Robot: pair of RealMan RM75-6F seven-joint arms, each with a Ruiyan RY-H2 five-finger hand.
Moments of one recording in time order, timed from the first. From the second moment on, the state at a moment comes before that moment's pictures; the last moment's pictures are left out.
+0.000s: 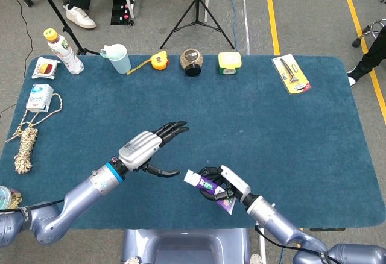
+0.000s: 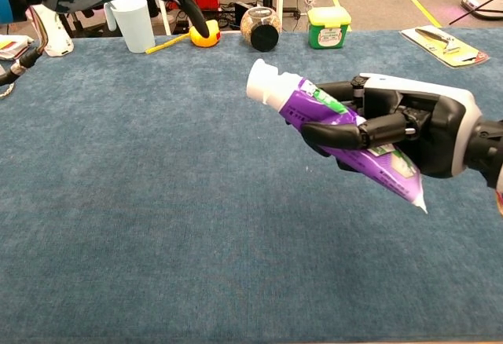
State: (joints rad) left arm -0.83 -1.20 -0.21 -1.93 1.29 0.86 -0.19; right arm 0.64 -1.42 0.03 -1.79 -1.46 0.97 0.98
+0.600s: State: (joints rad) left arm -0.91 -1.23 -0.28 -1.90 1.17 0.61 -0.47; right arm 0.63 -1.47 0.09 -1.80 -1.41 0.94 0.97
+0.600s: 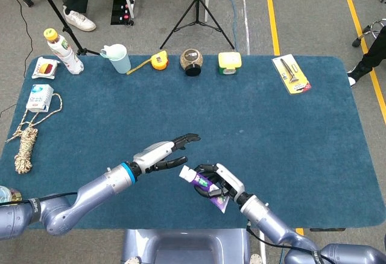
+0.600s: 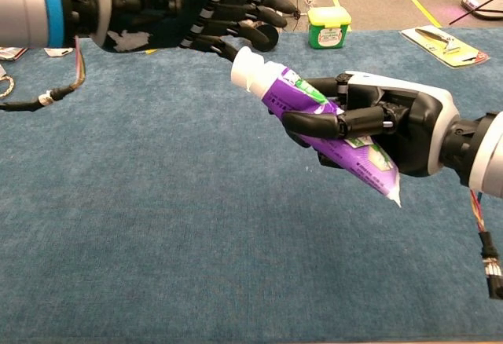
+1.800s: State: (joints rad) left arm -0.98 -1.49 -0.32 -1.77 1.09 0.67 -0.45; right arm 0.60 -1.47 0.16 -1.84 -1.31 0.93 0.81
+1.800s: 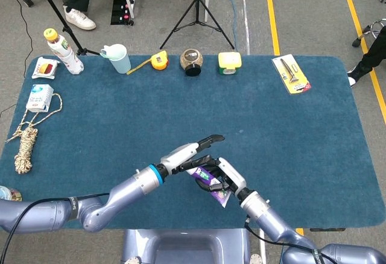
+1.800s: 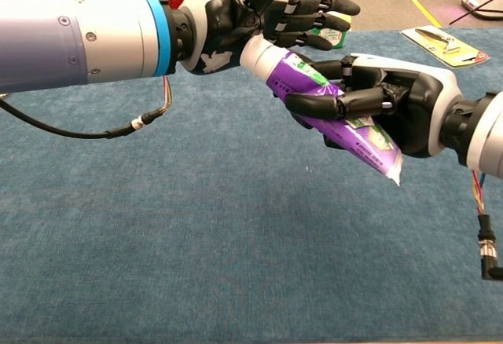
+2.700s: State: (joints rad) left arm -1.03 -1.57 -0.33 -1.74 1.00 0.70 -0.33; right arm 0.59 -1.48 0.19 -1.86 -1.24 0.92 0.70
